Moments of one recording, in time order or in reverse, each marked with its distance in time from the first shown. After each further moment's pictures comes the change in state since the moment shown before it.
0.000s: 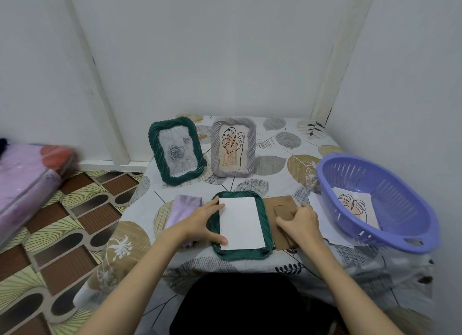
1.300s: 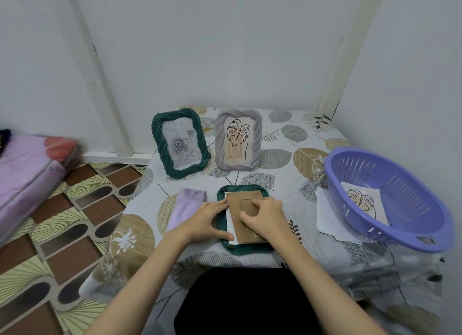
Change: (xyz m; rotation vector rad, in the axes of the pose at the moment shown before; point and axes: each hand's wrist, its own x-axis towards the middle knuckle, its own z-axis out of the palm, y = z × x) left_hand -0.003 0.001 0.011 0.068 0.060 0.015; right_hand -0.029 -0.070 0.027 -0.054 -0.184 -0.201
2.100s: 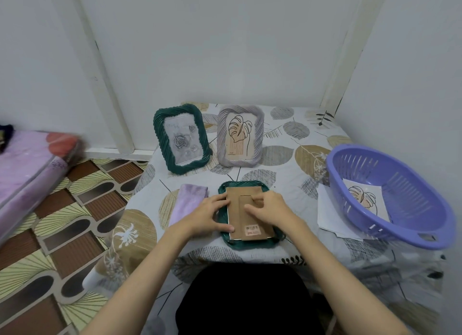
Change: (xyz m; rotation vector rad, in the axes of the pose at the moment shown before) left_hand 0.002 0.001 -0.001 -0.039 0.019 0.000; right_hand 0.015 0.002 -0.016 0.000 -0.184 -0.063
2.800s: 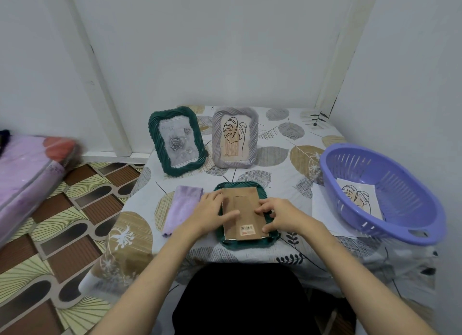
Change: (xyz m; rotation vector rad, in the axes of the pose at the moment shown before) left_hand 0.009 0.021 0.008 0.126 0.128 -0.065; right_hand -0.002 0.045 -0.013 0.030 -0.206 -0.145
